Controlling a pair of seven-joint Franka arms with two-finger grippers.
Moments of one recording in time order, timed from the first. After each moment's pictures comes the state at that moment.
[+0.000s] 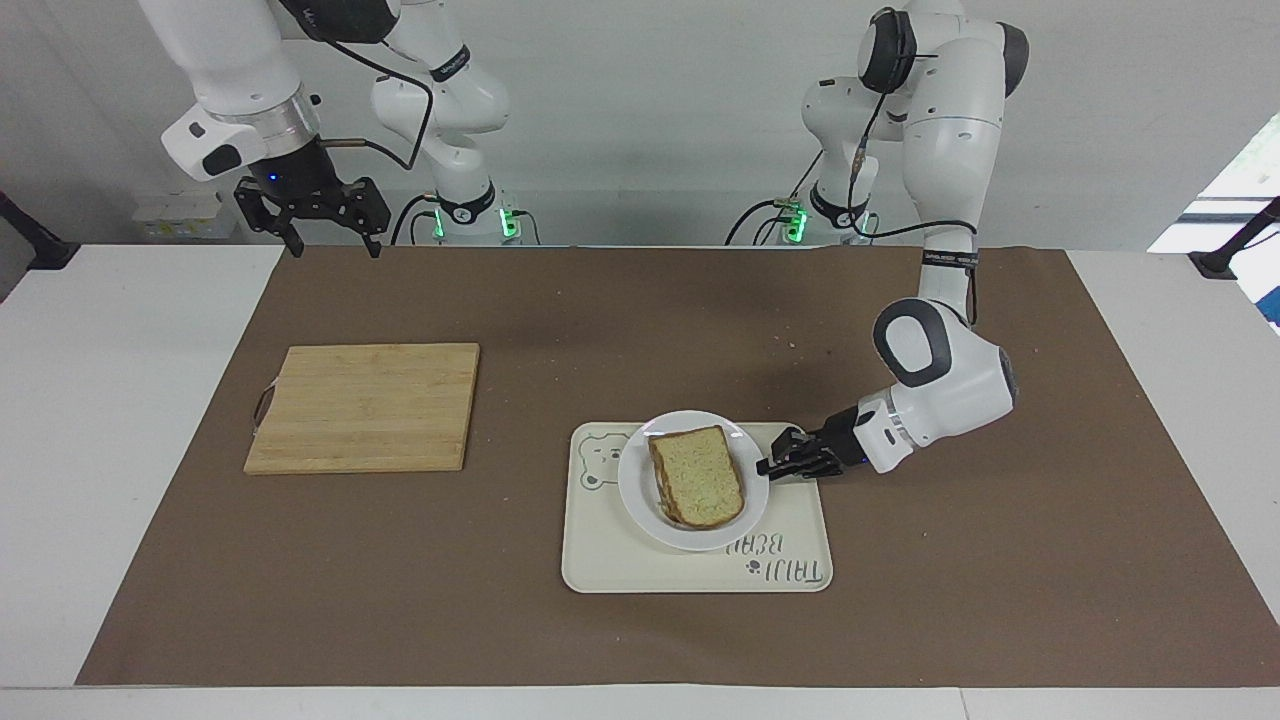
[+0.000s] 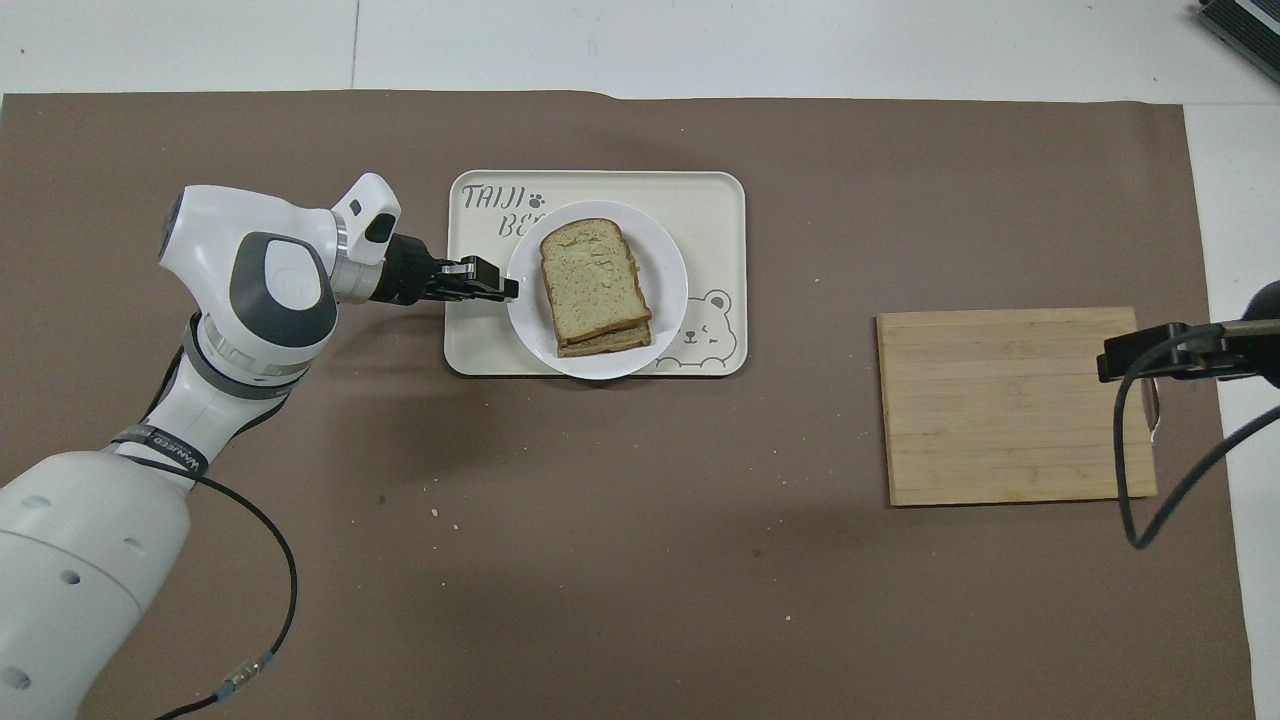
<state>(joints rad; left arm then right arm) -0.15 0.53 -0.07 -1.71 -0.89 2.17 0.45 -0.01 -0.08 0.01 -1.65 -0.01 1.55 0.01</state>
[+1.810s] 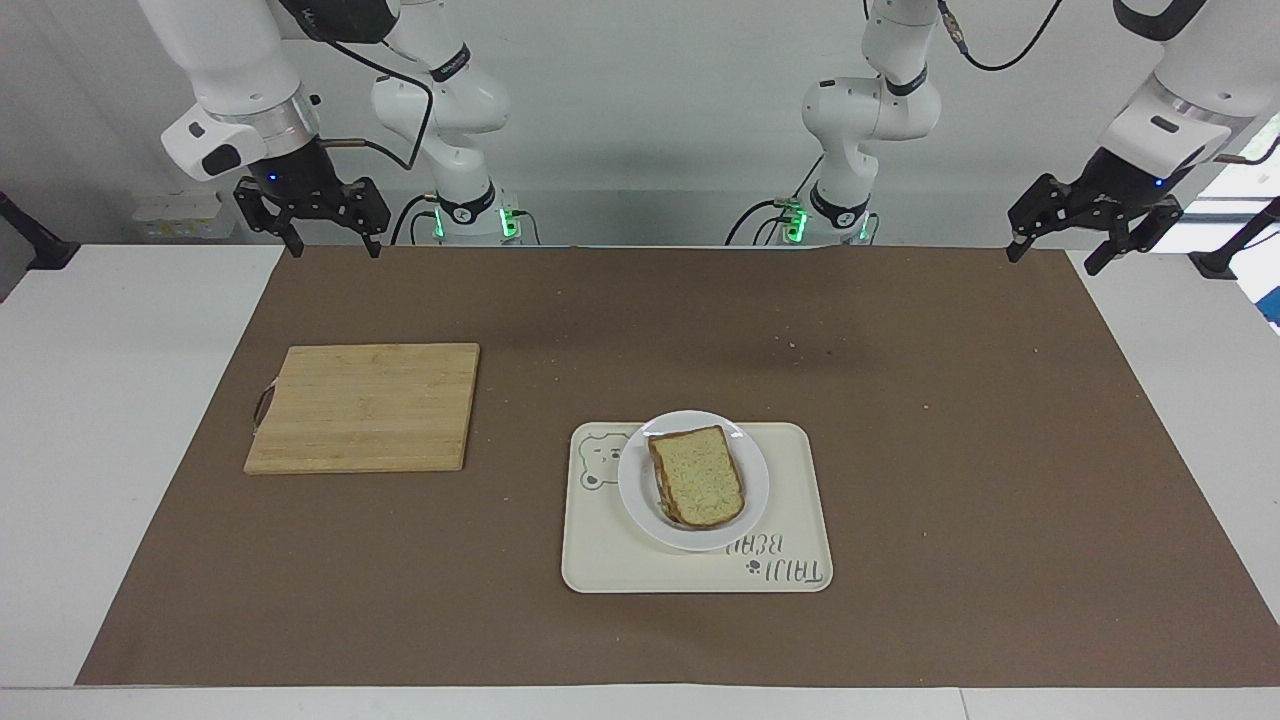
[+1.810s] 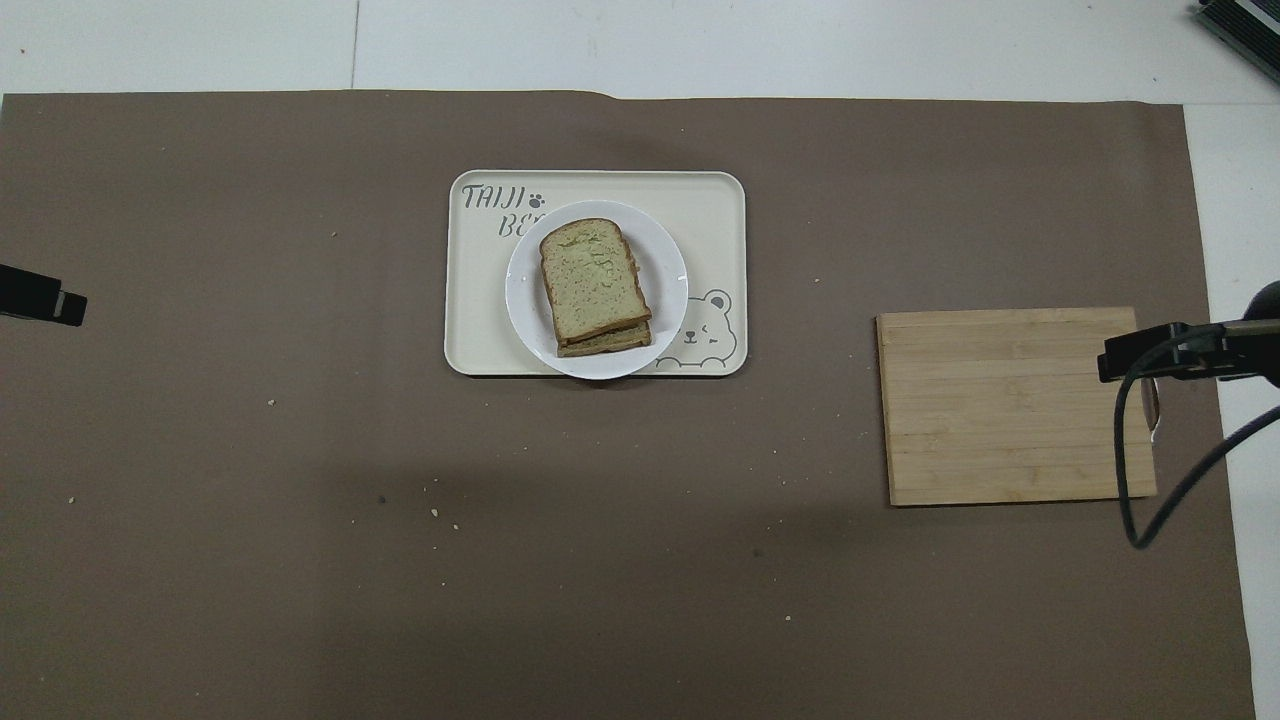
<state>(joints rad) -0.12 0.05 0.15 -1.36 -0.09 1.45 0.22 -0.01 -0.08 0.01 -1.65 -0.01 1.55 0.01</state>
